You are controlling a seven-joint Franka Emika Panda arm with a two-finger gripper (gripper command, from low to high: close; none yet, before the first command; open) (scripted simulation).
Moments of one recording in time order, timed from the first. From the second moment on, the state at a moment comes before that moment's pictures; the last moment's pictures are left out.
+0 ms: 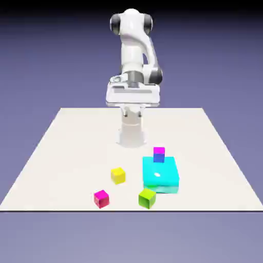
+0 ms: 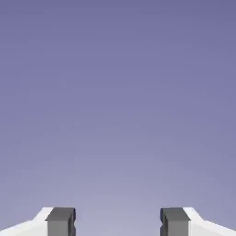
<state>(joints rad) 0.01 -0.53 -0.02 -2.79 0.03 2.99 0.76</state>
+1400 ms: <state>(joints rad) -0.13 0.04 -0.02 -2.49 0.54 1.96 1.18</state>
